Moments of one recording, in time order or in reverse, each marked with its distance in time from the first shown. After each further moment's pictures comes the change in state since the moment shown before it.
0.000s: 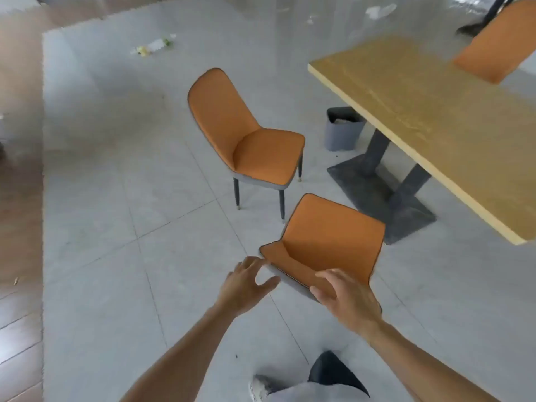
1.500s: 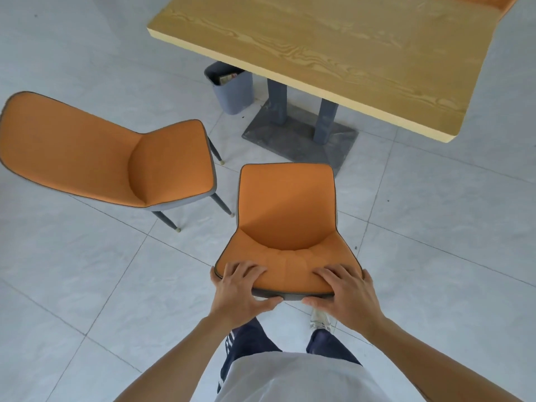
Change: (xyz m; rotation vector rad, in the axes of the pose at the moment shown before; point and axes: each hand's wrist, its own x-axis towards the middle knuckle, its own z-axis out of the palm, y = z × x) left_hand 0.178 -0.006 0.008 0.412 -0.205 0.566; right_hand 0.056 0.019 0.045 -0.043 0.222 0.500
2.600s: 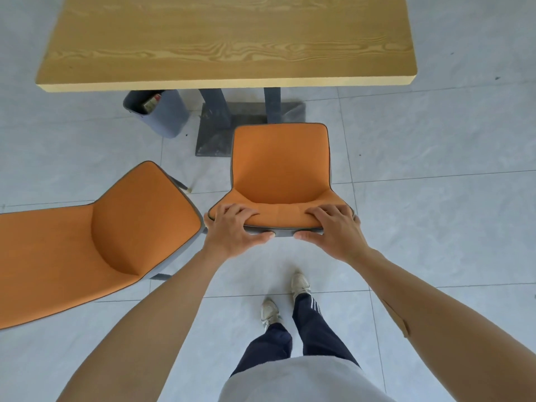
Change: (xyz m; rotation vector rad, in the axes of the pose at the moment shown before) left_hand 0.228 -0.086 -0.094 0.082 -0.186 0.337; right_hand 0.150 -0.078 -0.002 0.187 0.109 0.443
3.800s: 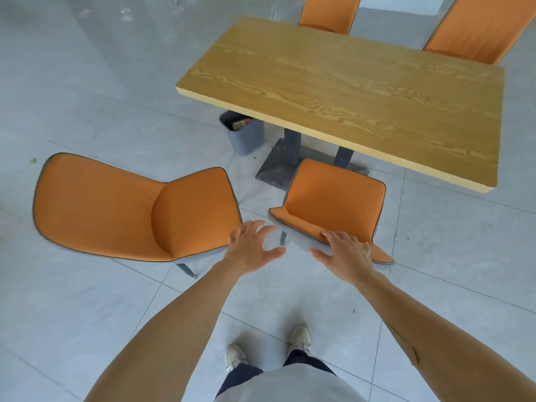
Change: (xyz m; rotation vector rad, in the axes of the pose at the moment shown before) left_hand -0.043 -0.029 -0.042 -0.126 0.016 -0.277; right_hand 0.054 -0.080 -0.038 -0.217 -0.176 -0.225
